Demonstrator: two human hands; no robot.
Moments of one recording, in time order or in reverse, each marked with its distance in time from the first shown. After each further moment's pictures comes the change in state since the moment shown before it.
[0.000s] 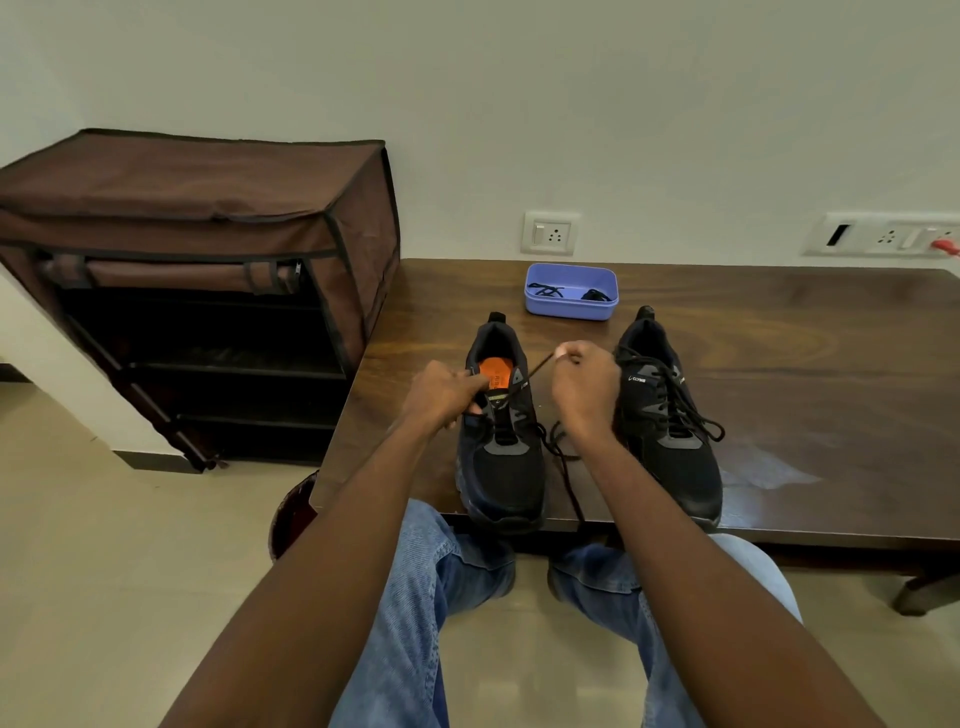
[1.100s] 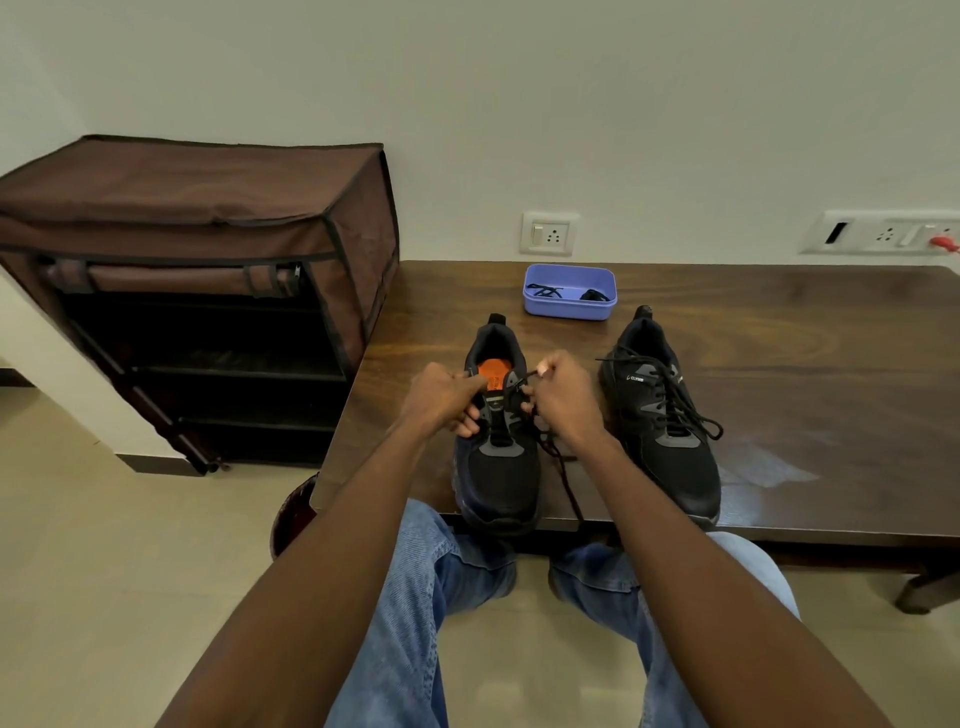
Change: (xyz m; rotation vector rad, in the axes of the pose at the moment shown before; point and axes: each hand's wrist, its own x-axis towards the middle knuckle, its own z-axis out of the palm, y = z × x) left_hand -0.001 0.001 0.001 -0.101 -0.062 -0.030; right_hand 0.002 0.008 0.010 -0.087 -0.304 0.041
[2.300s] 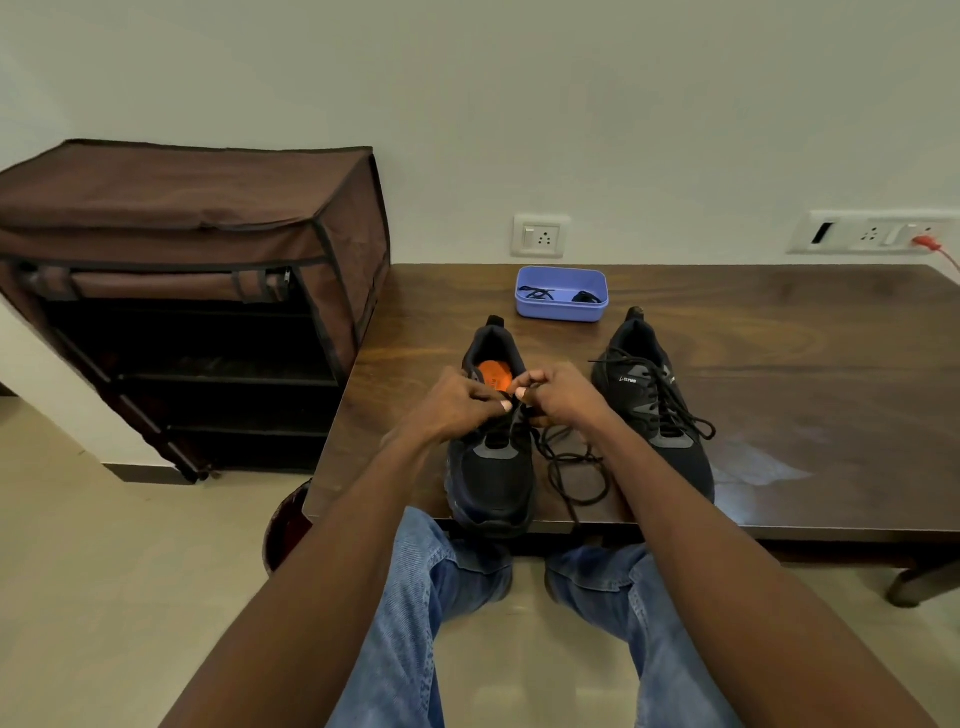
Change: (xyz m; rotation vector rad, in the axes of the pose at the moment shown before) left_hand 0.010 -0.004 0.008 0.313 -0.203 0.298; right_hand 0.016 0.005 -0.016 0.089 -0.343 0.053
